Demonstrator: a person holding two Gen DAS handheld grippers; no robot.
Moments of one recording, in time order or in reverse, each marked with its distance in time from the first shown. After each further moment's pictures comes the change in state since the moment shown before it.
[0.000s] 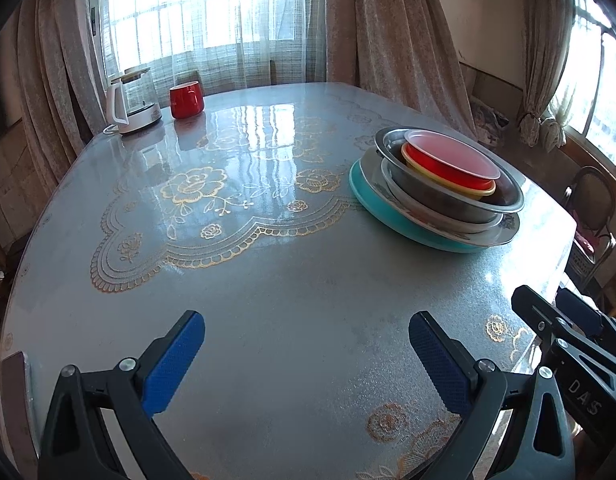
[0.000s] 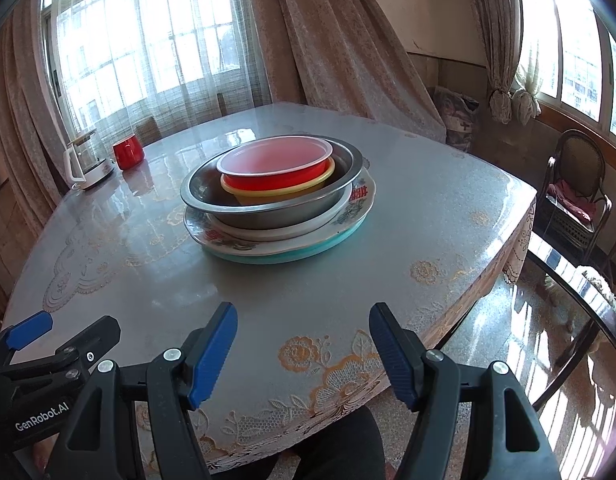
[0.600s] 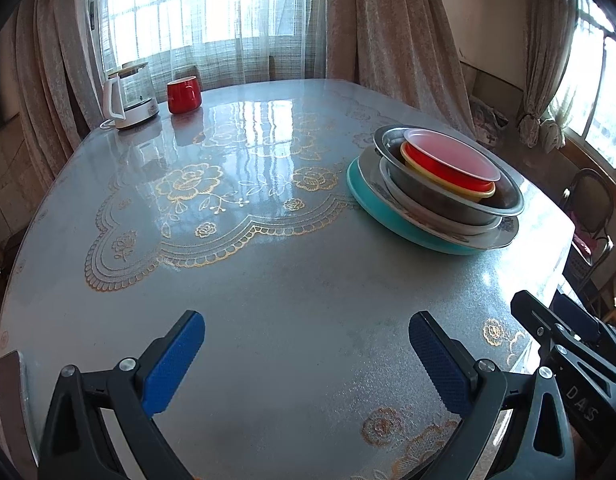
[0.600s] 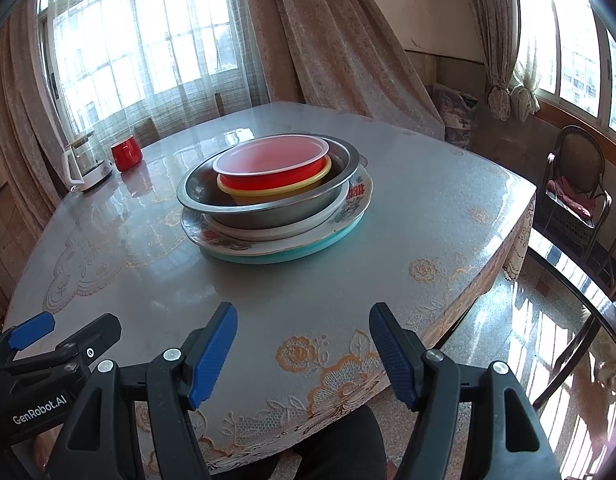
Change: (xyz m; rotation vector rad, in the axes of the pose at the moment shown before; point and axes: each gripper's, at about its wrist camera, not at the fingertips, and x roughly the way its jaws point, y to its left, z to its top) left arm 0.005 0.000 0.003 -0.014 0.018 -0.016; right arm 0.001 -0.004 0.000 0.014 0.003 -0.001
